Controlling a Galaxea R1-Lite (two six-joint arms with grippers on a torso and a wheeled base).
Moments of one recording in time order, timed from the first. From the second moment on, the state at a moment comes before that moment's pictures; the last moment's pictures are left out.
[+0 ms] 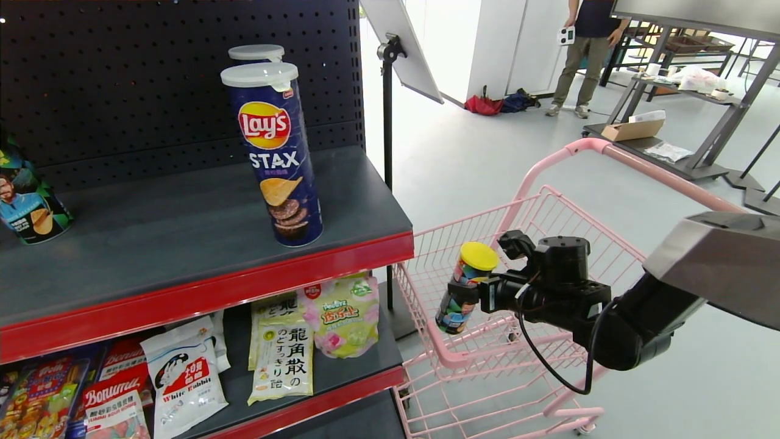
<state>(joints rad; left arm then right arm) 0.00 0.00 0.00 0.00 -0.01 0.00 0.34 2.21 -0.78 -1.01 0.24 0.10</state>
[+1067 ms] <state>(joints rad) 0.00 0.00 0.00 0.00 -0.01 0.01 0.37 2.30 -0.85 -1.01 0.19 0.13</state>
